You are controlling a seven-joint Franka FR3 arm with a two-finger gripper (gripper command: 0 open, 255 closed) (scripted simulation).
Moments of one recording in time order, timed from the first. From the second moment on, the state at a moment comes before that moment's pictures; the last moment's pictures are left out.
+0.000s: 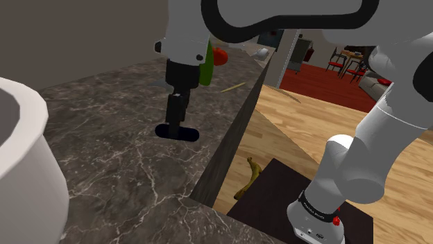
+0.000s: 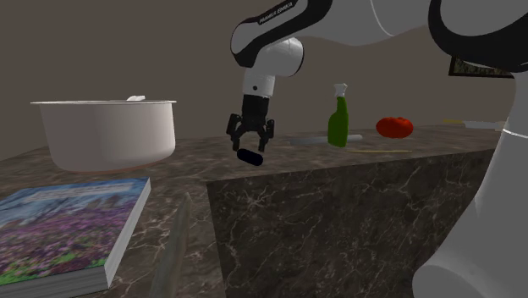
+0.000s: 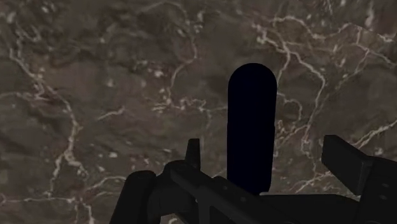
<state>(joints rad) 0.35 -0.09 0.29 -1.84 0.20 1.78 -0.07</state>
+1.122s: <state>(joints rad) 0.35 -0.09 0.29 -1.86 0.20 1.80 -0.07</state>
